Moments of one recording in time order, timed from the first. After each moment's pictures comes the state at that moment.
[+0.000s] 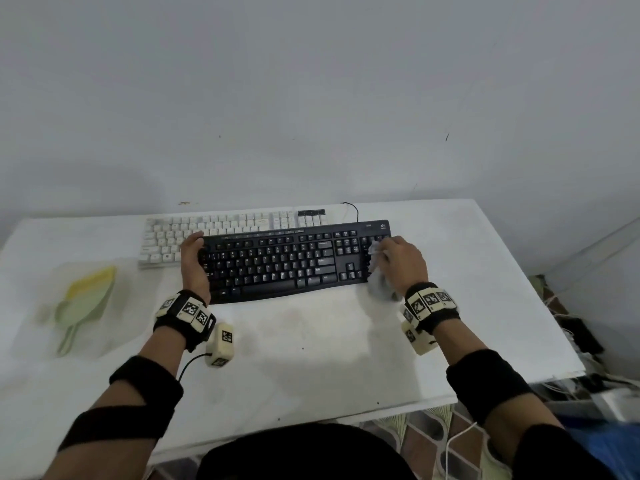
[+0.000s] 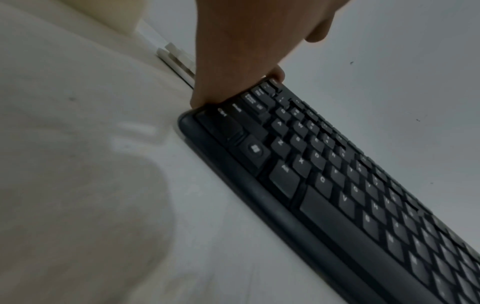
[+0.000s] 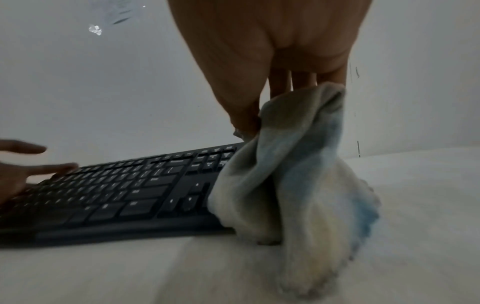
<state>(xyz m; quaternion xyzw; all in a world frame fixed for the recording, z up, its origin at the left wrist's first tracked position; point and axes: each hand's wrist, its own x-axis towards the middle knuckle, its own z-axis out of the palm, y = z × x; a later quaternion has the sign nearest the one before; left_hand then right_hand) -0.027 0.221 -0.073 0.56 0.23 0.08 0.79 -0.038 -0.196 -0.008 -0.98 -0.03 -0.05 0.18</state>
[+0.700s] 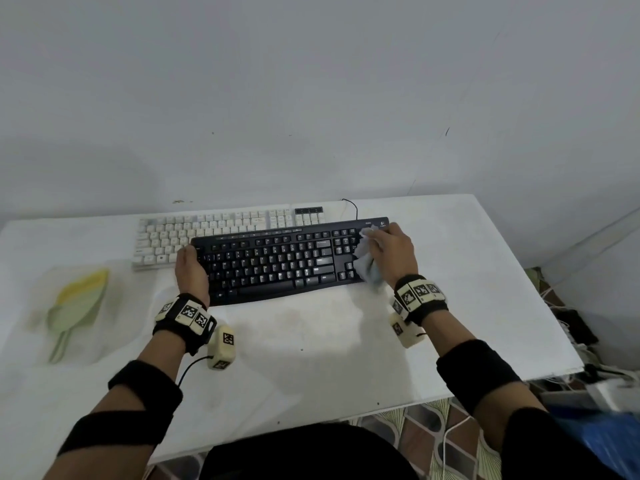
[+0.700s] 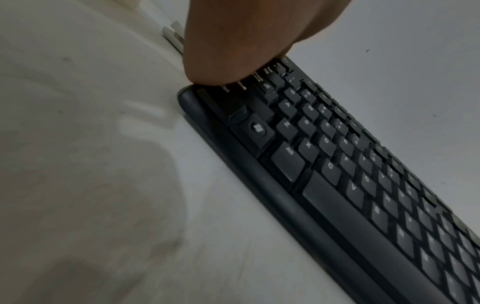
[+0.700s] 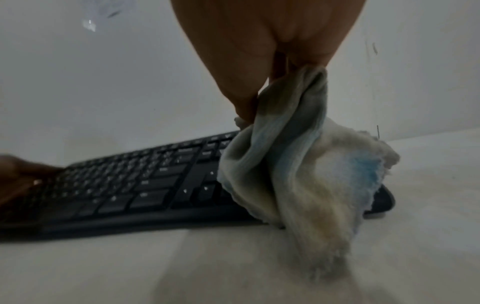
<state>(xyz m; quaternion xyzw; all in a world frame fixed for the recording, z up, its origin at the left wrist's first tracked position) -0.023 0.203 -0.071 0.57 0.30 0.12 0.76 -0.019 -0.181 -0.011 -0.96 -0.02 -0.08 0.25</state>
